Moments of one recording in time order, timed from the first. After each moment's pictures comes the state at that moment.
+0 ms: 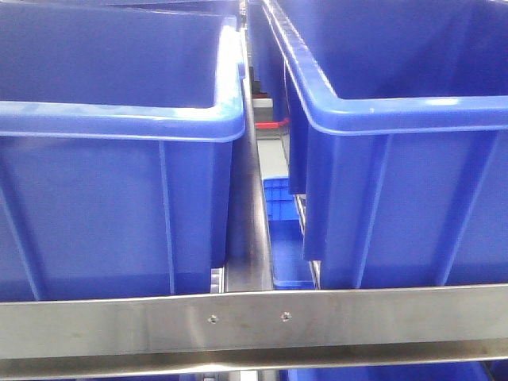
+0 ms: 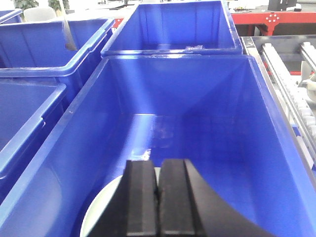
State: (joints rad) left arm 0.02 0.00 0.01 -0.04 0.00 -0.11; right arm 0.15 0.43 -0.60 0.09 0.31 0.01
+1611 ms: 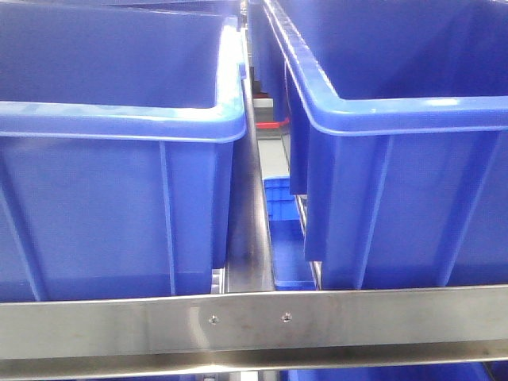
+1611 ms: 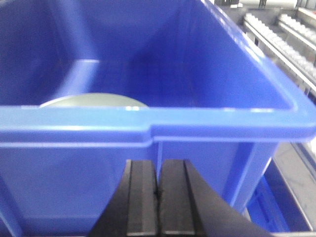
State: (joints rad) left arm 0.02 0.00 0.01 -0.04 0.00 -0.11; right arm 0.00 -0.01 0.03 0.02 0.11 0.02
